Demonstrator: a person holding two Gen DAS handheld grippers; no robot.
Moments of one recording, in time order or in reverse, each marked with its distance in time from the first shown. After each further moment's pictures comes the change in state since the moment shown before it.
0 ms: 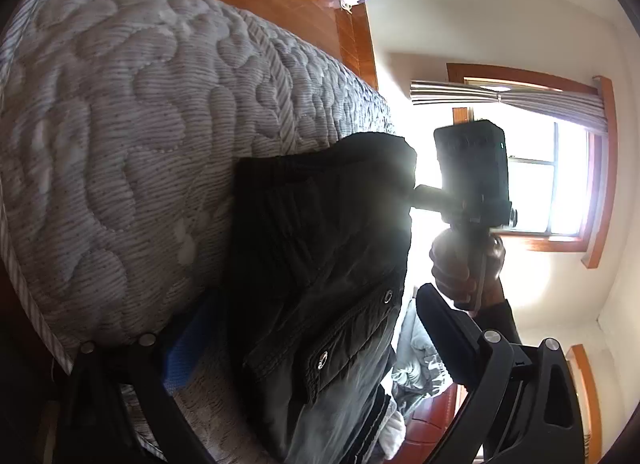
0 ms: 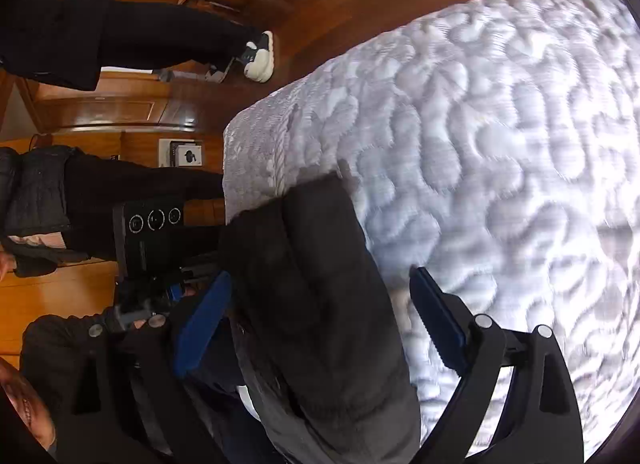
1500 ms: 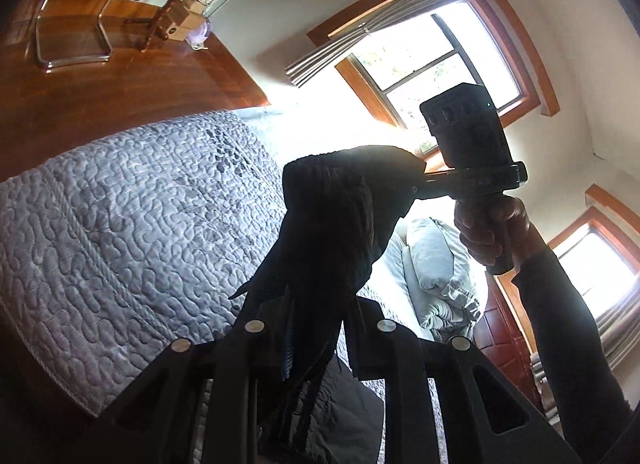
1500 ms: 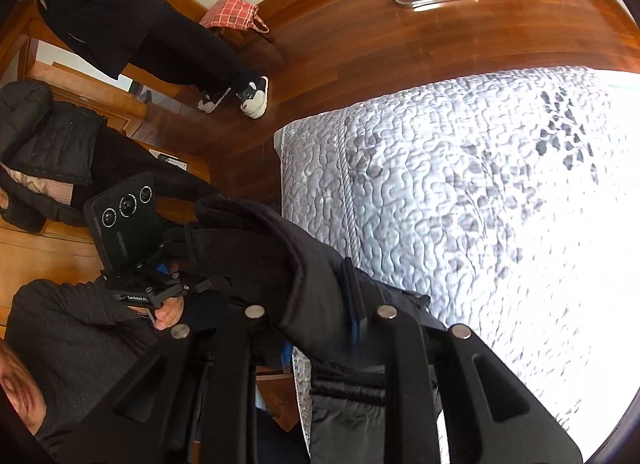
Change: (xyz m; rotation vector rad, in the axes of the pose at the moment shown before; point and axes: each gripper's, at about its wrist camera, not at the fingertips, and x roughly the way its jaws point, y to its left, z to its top) left arm -0.044 -0.245 -0.133 0.584 -0.040 -0.036; right arm -0.159 0.185 -0.219 -0.064 -0.264 -0.293
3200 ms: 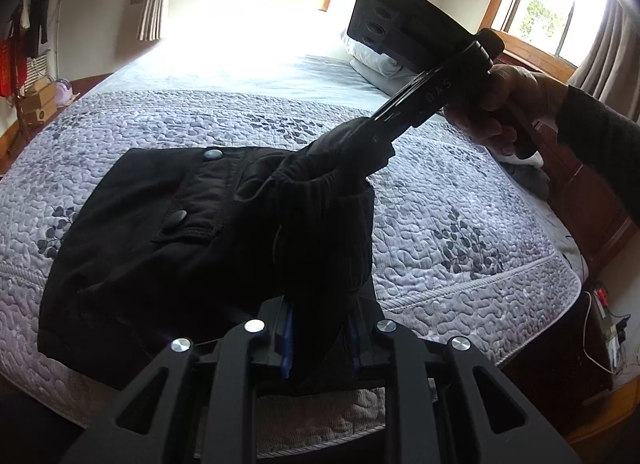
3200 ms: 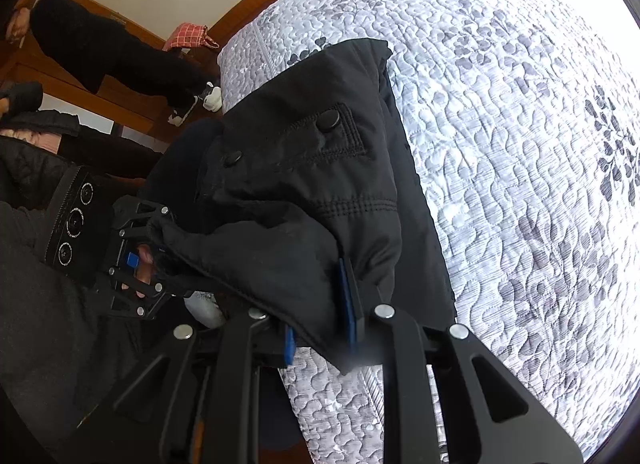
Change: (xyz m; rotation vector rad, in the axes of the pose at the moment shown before) left arm 0.150 -0.191 -0.332 0.719 0.406 0.141; right arm 0.032 -0.082 -0.457 0.224 -0.152 -0.023
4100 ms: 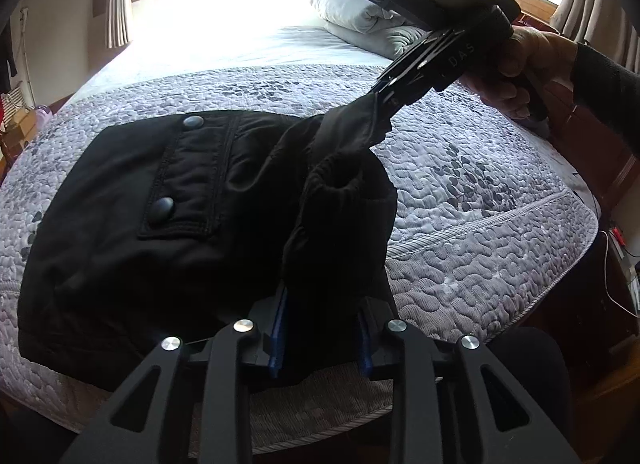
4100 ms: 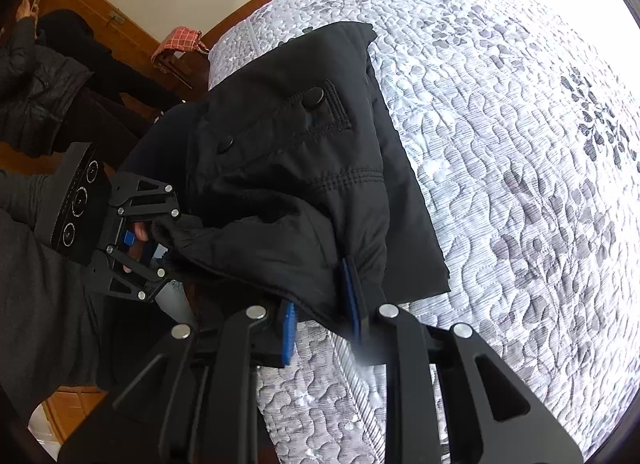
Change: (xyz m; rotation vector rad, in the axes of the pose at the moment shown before) left arm 0.032 -0.019 -0.030 0.150 0.104 0.016; right arm 0.003 0.003 -0.061 -0.022 -0.089 -0.088
